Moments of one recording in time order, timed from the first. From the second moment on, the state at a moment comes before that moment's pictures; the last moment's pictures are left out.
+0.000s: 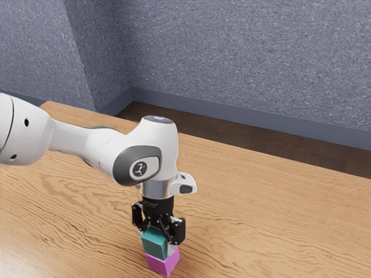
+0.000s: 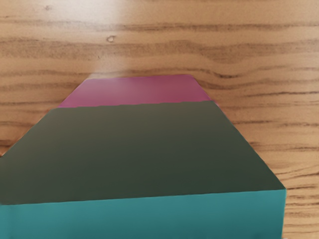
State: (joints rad) arm -0.71 0.05 0.29 -2.28 -0.18 2.04 -0.26
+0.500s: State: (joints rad) arm -0.72 0.05 0.34 -2.22 -0.14 2.04 -0.27
